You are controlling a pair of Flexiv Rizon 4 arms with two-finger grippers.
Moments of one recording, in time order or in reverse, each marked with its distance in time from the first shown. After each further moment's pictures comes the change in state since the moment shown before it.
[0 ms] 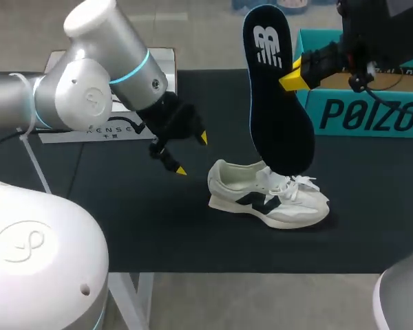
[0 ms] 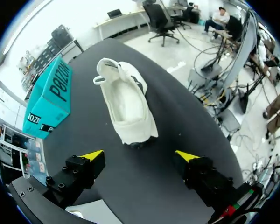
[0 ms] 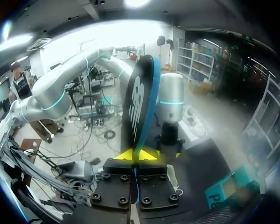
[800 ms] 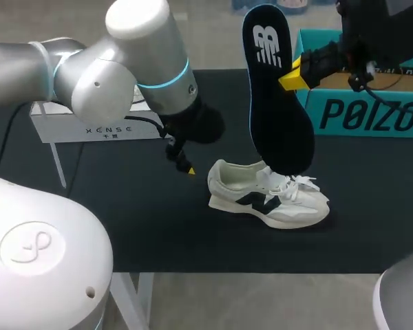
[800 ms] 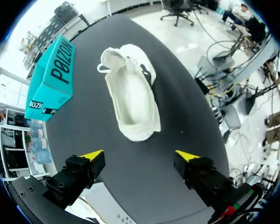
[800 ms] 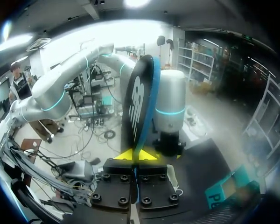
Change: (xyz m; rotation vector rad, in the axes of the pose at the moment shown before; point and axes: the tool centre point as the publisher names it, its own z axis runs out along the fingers) left arm -0.003 -0.019 -0.010 -0.261 -0.028 -0.102; right arm 0.000 0.001 0.000 0.001 0.001 0.000
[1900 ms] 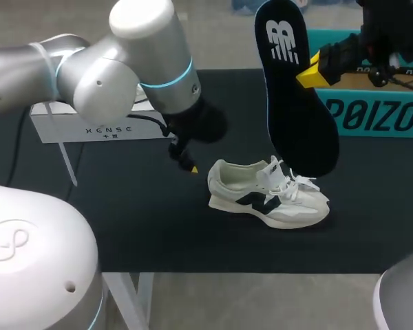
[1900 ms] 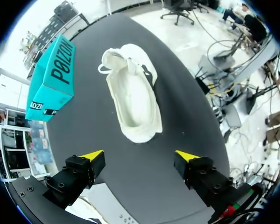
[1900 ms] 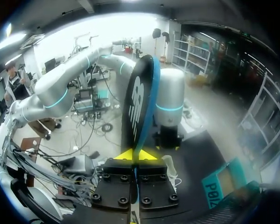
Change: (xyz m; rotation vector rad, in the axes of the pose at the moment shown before) left arm -0.005 -0.007 -0.002 0.002 -0.011 0.010; right arm 0.020 0.003 -0.031 0.083 -0.049 0.020
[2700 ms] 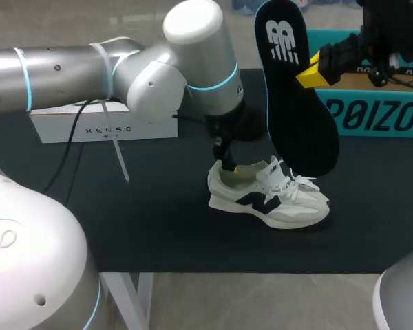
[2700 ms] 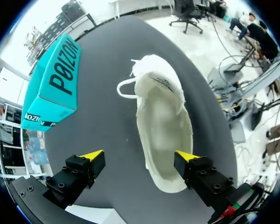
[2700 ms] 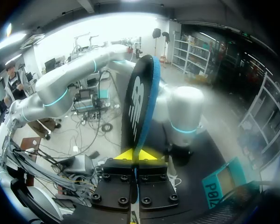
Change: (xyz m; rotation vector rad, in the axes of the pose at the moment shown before) left arm -0.051 -0.062 0.055 0.042 0.013 -0.071; right arm -0.001 0.000 0.000 0.000 0.000 -0.001
